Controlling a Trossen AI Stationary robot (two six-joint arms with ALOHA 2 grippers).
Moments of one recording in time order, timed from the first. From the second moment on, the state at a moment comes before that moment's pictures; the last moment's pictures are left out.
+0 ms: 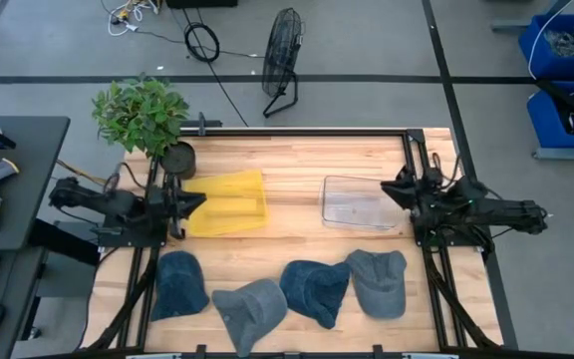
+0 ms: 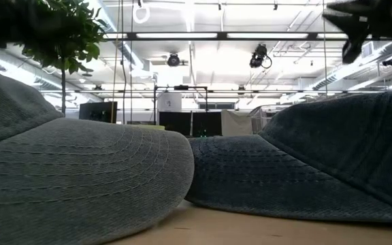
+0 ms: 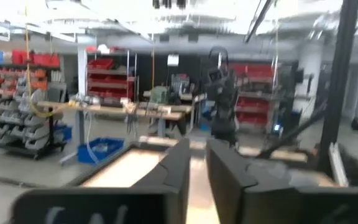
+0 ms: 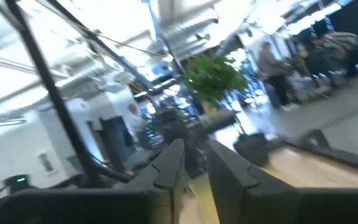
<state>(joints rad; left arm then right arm) -0.34 0.02 0.10 0.21 -0.57 0.08 -0.03 0.03 0.17 0.17 0.07 0.40</state>
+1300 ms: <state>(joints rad) -0.33 0.59 0.68 -0.22 -0.63 0.09 0.31 1.41 1.07 -1.26 -0.31 1.01</state>
